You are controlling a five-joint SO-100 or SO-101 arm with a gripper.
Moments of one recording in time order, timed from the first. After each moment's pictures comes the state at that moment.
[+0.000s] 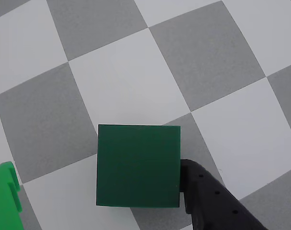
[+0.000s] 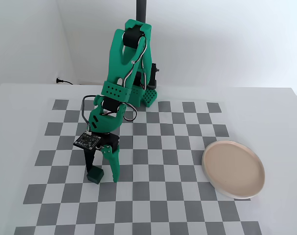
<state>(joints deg) 21.3 92.7 136.2 6.2 -87.8</state>
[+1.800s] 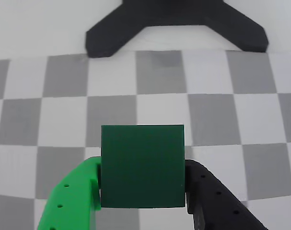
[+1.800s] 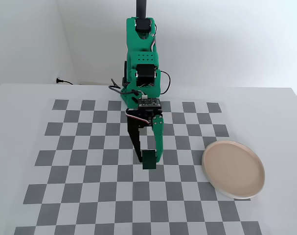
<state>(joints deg) -5.8 130.5 137.7 29.4 -85.1</state>
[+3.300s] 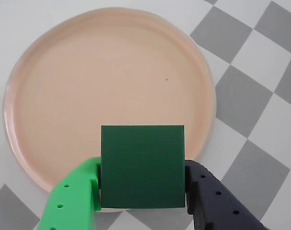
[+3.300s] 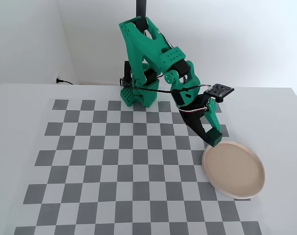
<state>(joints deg) -42.7 124.5 139.1 25.6 -83.6</state>
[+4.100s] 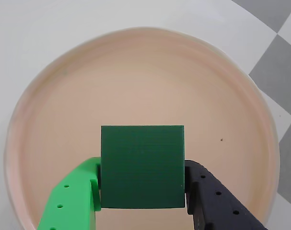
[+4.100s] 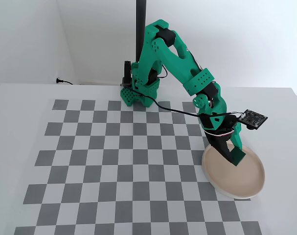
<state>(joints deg) -47.0 87.6 112.7 19.6 -83.1</state>
